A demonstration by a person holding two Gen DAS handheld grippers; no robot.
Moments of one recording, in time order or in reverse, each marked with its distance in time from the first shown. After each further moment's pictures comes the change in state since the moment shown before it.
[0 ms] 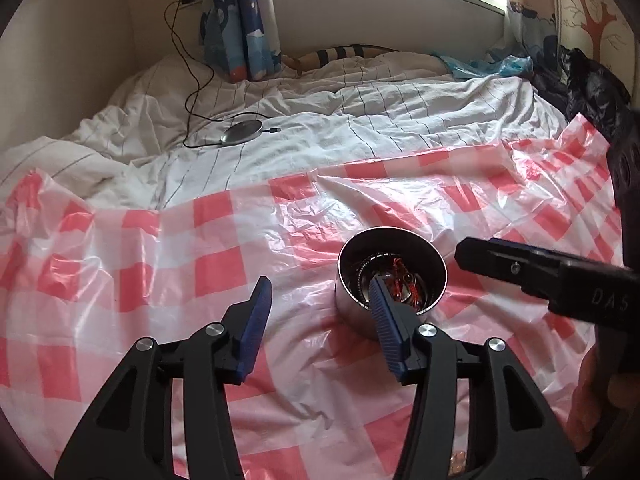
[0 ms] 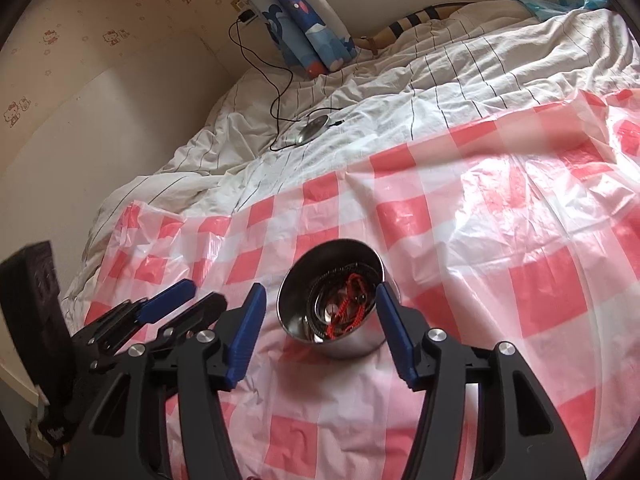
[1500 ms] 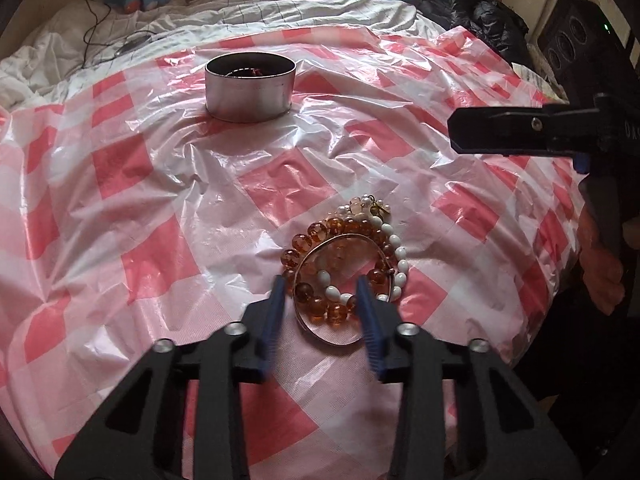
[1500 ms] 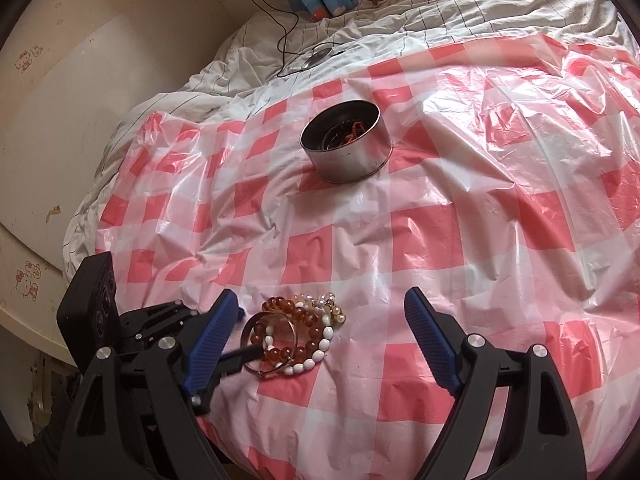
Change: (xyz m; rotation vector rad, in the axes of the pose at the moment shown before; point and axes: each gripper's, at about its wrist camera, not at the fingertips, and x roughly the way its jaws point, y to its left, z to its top) left arm -0.049 -0.013 -0.150 0.114 0.235 -0.429; right arm -0.074 0.020 -0.113 -0.032 0.197 -0.040
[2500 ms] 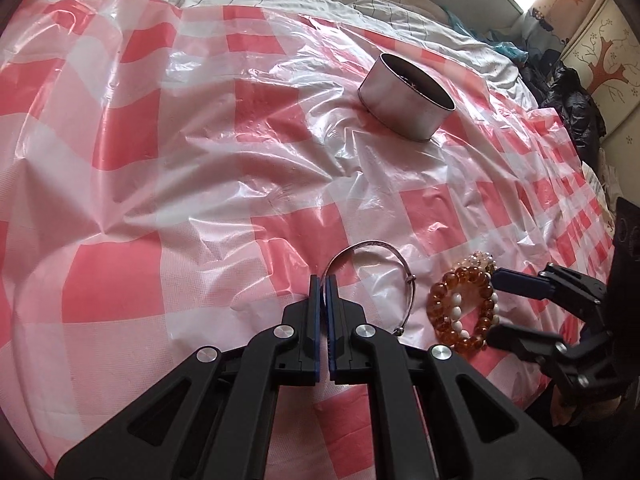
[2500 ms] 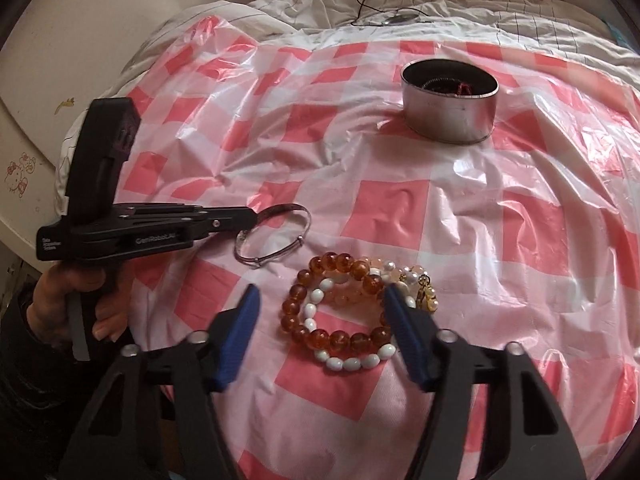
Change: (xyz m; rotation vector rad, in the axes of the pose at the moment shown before) left arm 0.001 0.099 -0.008 -0.388 0.016 0.057; right arm 0.070 0.054 -0.029 -0.282 0.139 -0.002
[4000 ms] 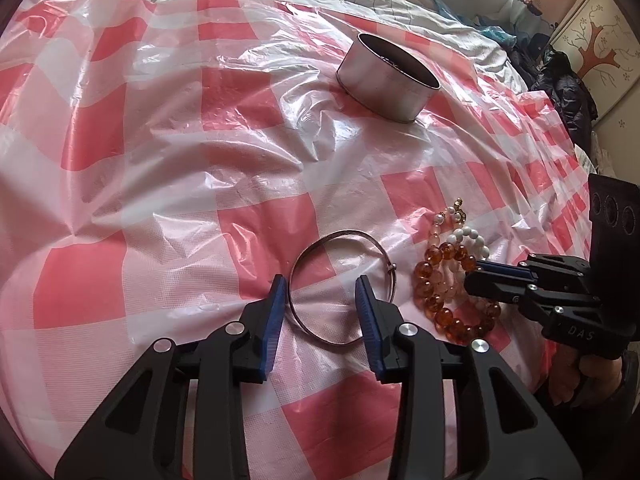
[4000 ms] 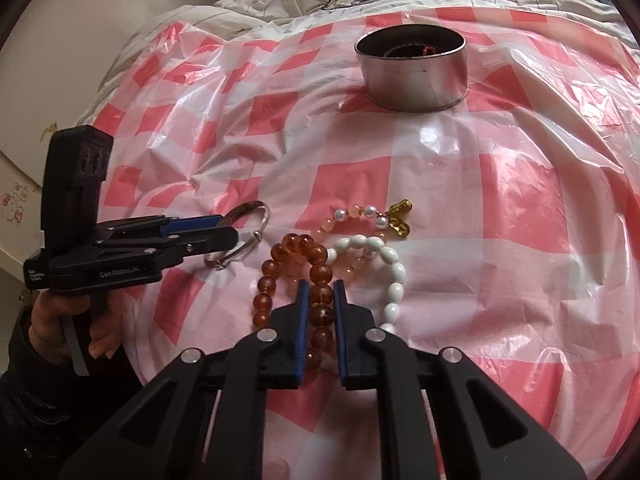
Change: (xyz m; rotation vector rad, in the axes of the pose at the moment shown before) left arm 0.010 -0.011 -0.002 0.042 0.029 -0.028; right arm 0.001 -0.032 0.000 0.099 0.023 0.068
